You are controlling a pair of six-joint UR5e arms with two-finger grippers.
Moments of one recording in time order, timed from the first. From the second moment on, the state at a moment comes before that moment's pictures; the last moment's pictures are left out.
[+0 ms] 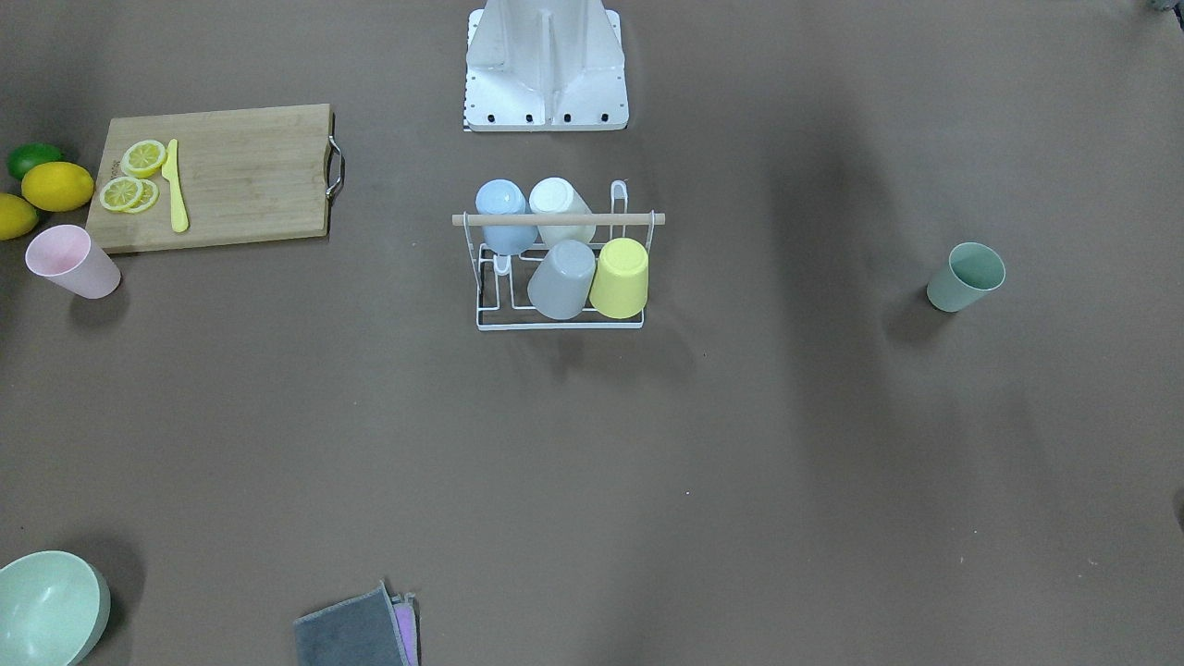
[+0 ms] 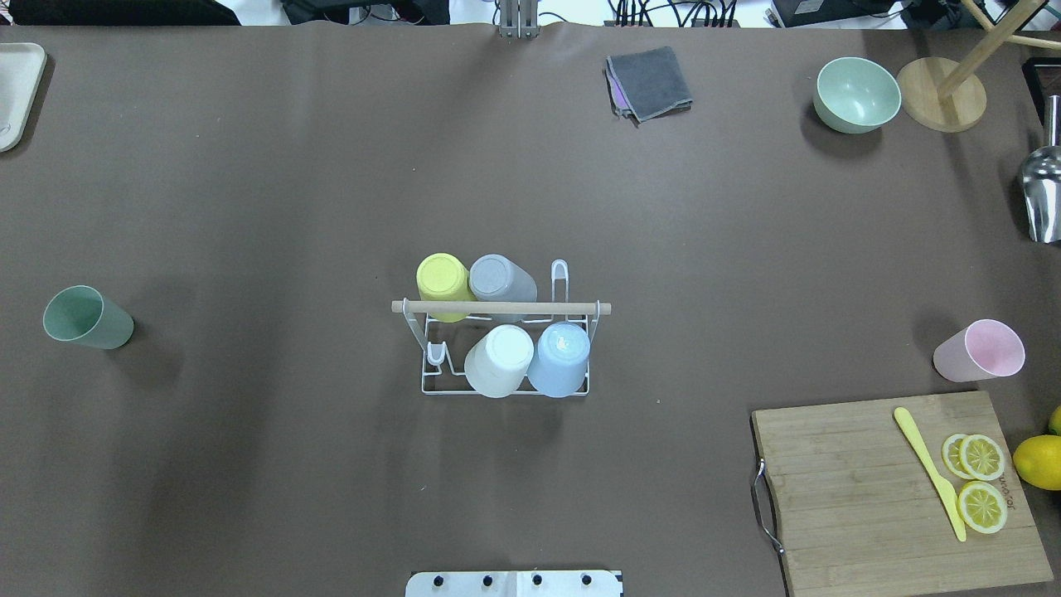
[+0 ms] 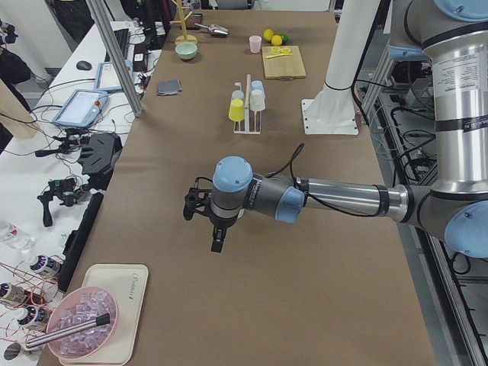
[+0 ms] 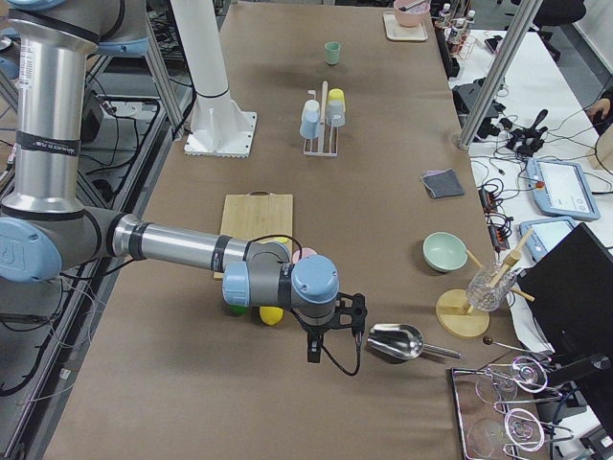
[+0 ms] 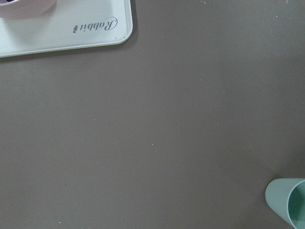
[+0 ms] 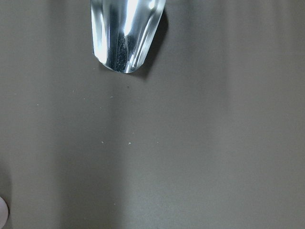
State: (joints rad) left arm -1.53 -1.41 -1.82 -1.81 -2.35 -0.17; right arm 1.61 -1.73 1.61 -1.42 2.35 0.02
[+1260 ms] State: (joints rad) left arm -1.53 -1.40 -1.81 -1.85 -2.35 -0.17; right arm 1.47 -1.58 1.61 -1.53 2.36 0.20
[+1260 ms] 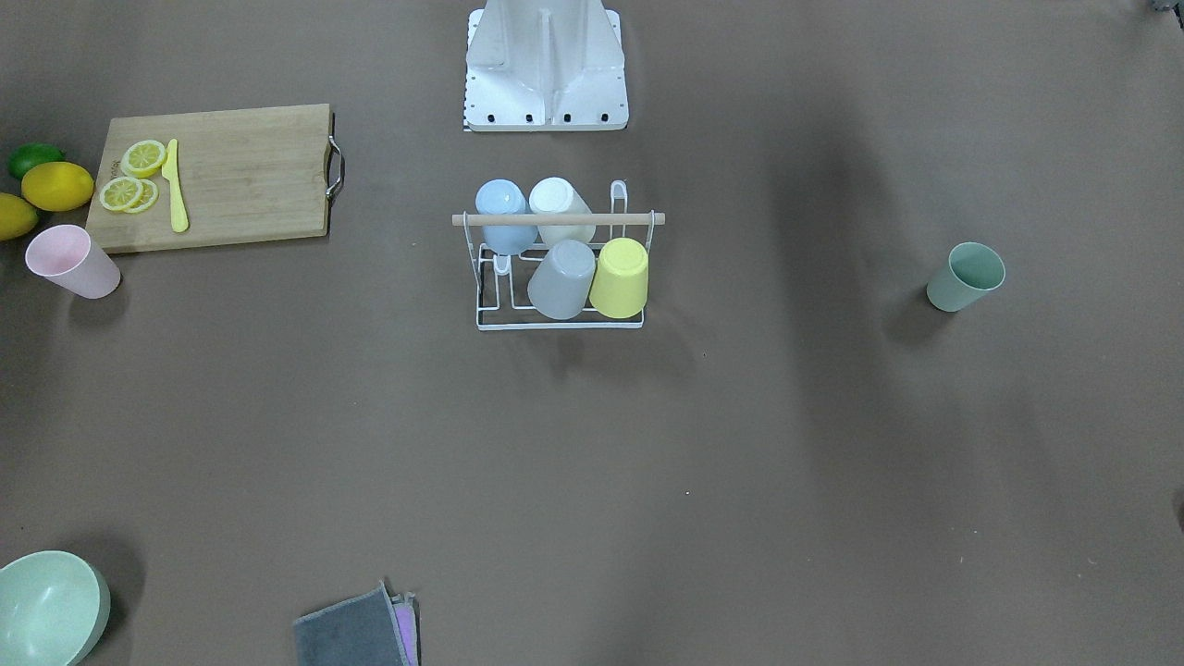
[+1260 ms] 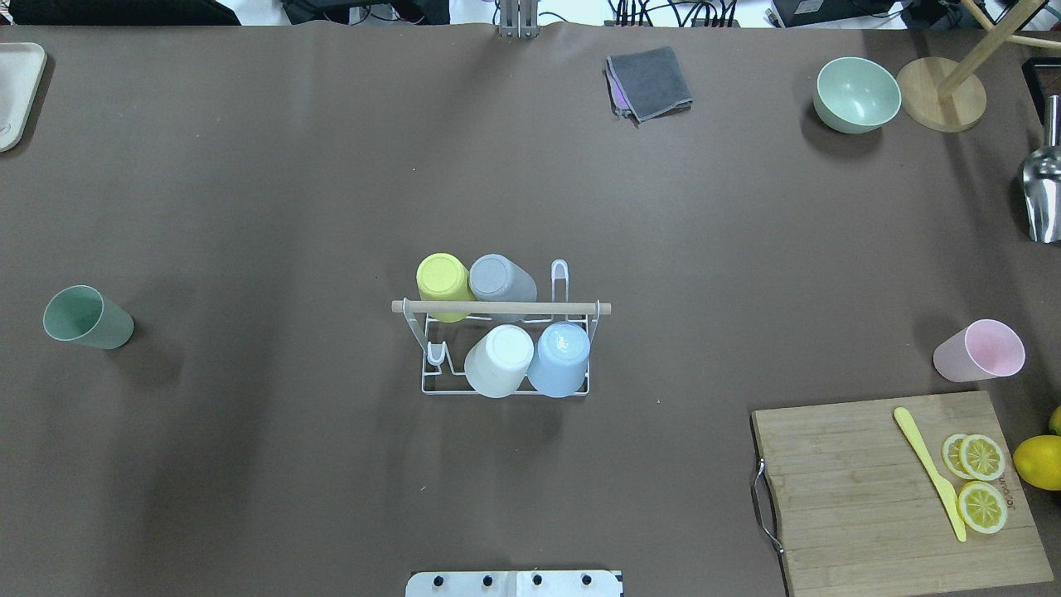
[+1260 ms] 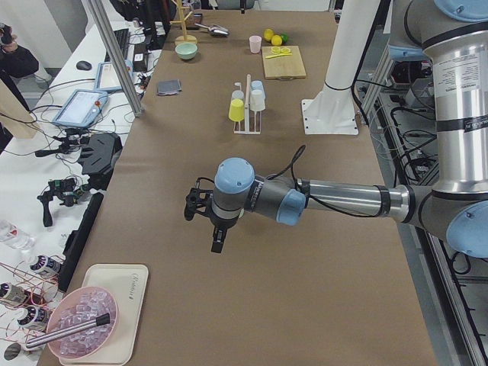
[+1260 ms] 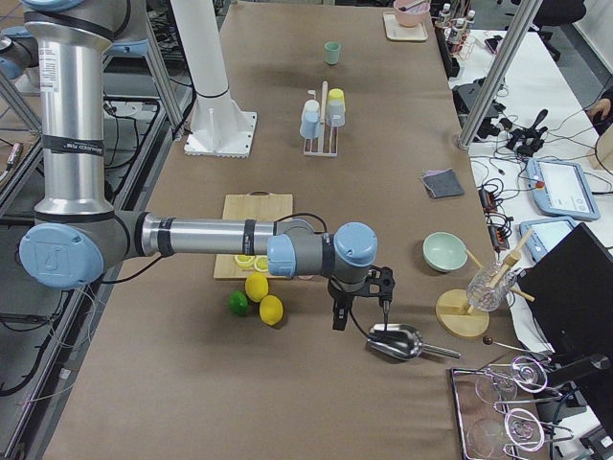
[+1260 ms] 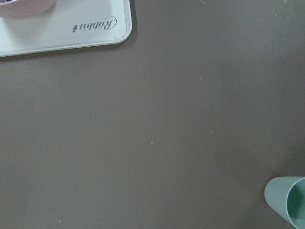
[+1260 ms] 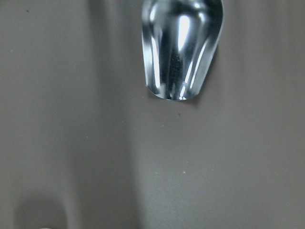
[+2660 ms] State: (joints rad) left arm -1.53 -1.39 -1.81 -1.85 -2.35 -0.17; right arm 1.19 -1.33 1.54 -1.91 2.40 0.11
